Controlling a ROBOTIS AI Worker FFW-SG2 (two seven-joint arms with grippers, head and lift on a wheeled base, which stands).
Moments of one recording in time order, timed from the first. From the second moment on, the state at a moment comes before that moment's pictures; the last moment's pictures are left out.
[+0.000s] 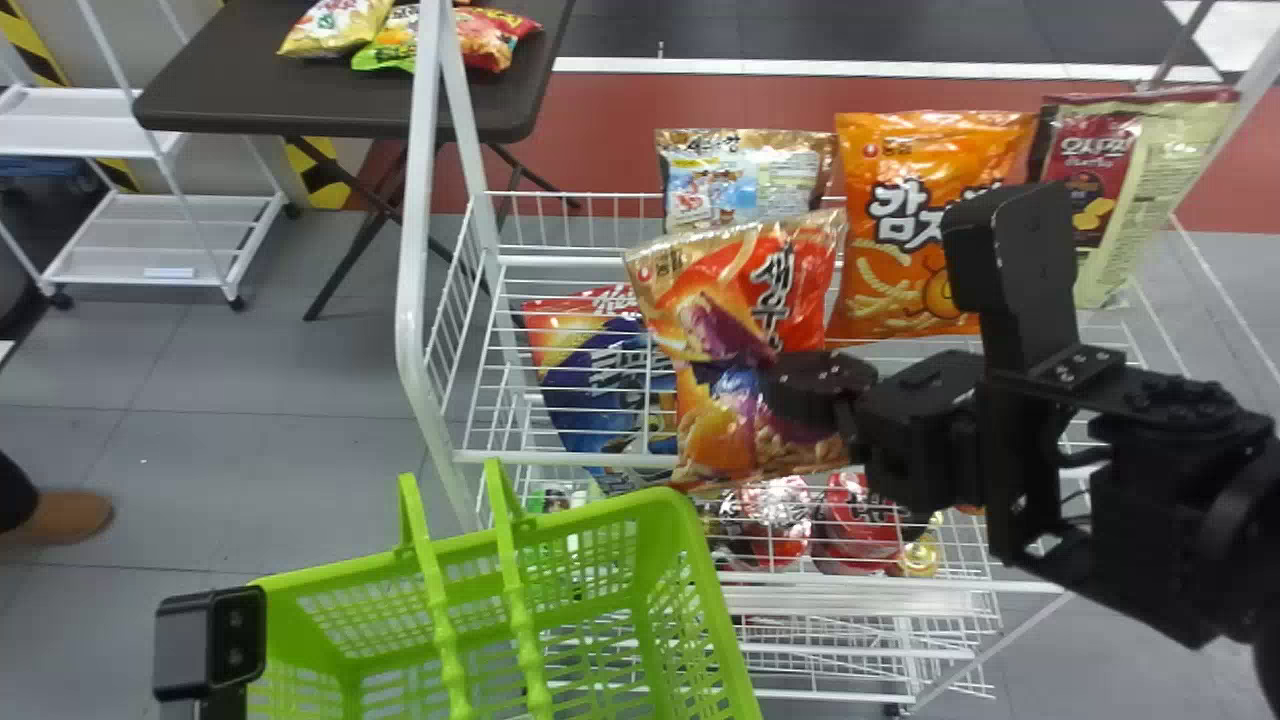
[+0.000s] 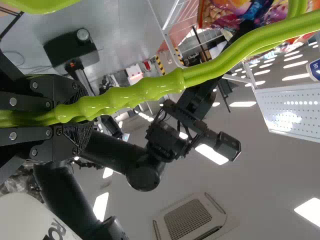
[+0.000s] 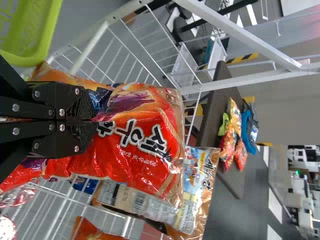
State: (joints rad) left arm 0.64 0.00 0.27 -2.30 0.34 1.26 -1.55; right arm 0.13 -0.27 0.18 -2.52 -0.35 1.35 0.15
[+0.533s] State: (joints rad) left arm 0.62 0.00 0.24 -2.29 0.32 1.27 -1.53; right arm 0.12 -0.29 0.15 -2.64 -0.40 1.47 0.13
